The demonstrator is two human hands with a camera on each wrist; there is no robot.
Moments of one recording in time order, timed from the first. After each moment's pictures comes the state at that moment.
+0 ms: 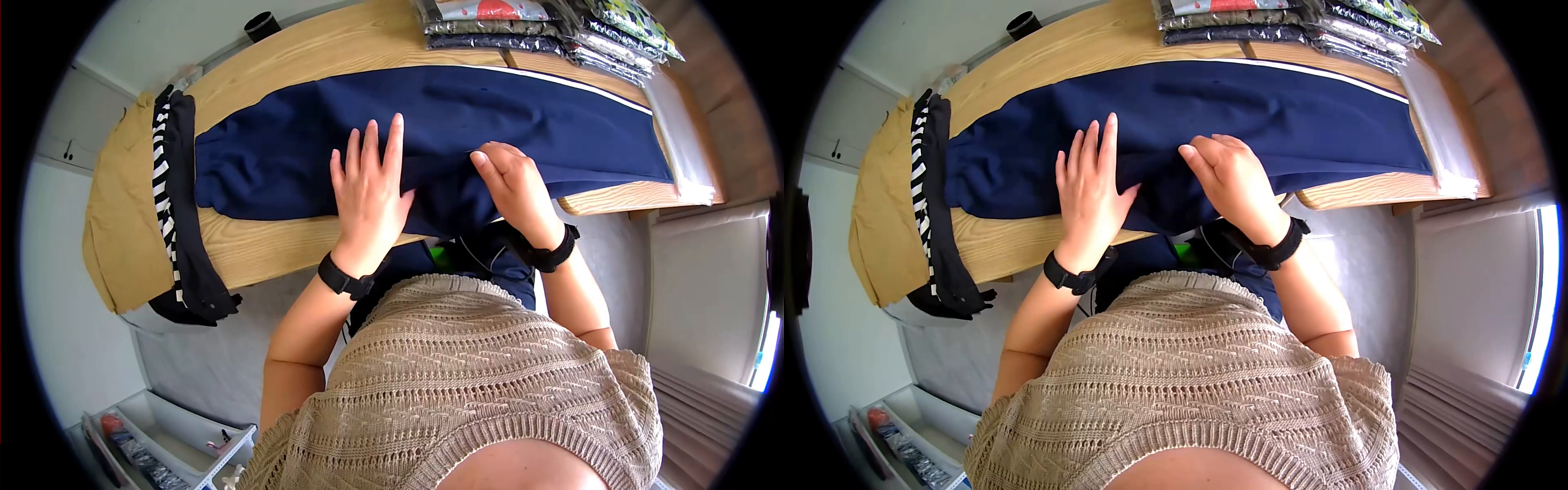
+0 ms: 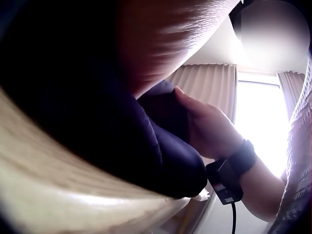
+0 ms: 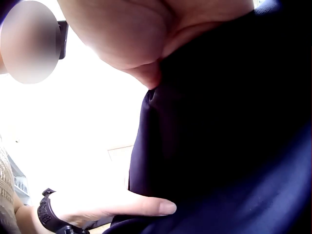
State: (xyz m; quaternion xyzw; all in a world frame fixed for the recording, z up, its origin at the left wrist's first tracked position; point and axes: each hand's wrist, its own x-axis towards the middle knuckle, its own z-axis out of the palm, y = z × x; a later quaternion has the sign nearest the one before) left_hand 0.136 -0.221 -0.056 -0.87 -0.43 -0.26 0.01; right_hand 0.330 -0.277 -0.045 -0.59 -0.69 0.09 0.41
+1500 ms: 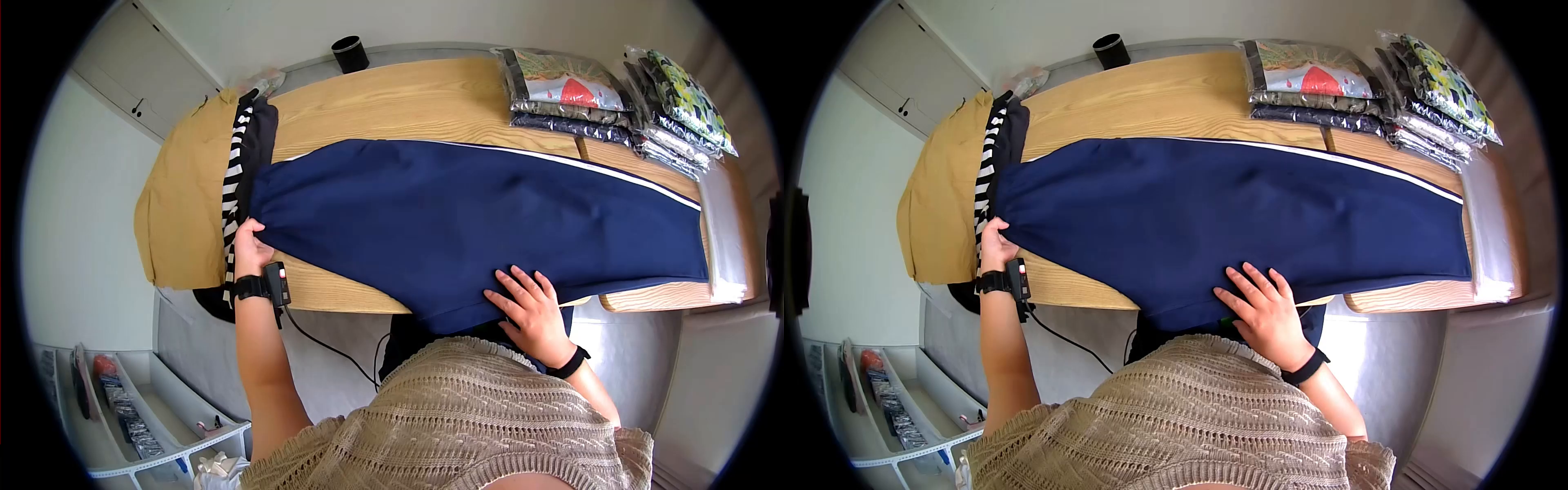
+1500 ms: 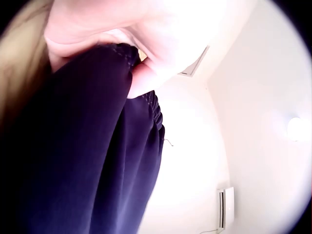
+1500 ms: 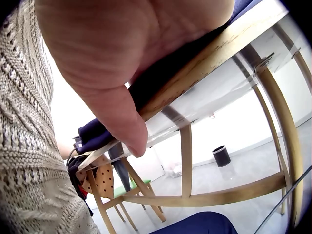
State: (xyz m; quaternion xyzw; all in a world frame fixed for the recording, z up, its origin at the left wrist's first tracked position) left_hand -0.159 -0.086 -0.087 -0.20 -0.49 -0.58 -0.63; right_hand 0.314 -0.317 -0.080 -0.54 -0.82 0.07 0.17
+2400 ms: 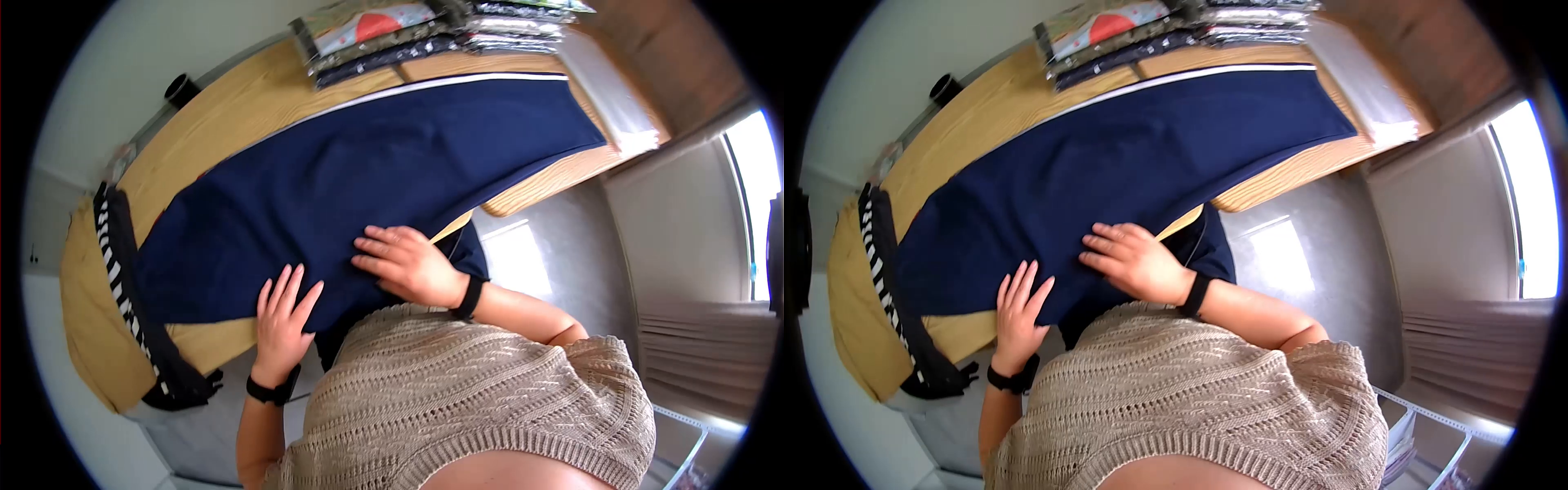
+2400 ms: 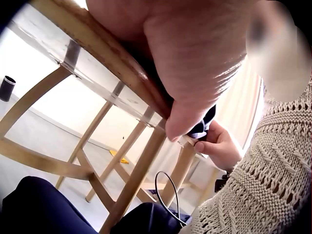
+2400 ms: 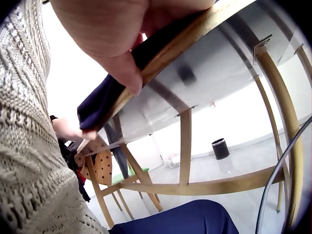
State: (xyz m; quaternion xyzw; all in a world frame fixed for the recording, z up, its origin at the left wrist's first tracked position) left_hand 0.056 -0.243 -0.074 -0.96 -0.24 -0.07 -0.12; right_hand 0.318 -0.322 -0.106 -0.51 -0.80 0.02 0.31
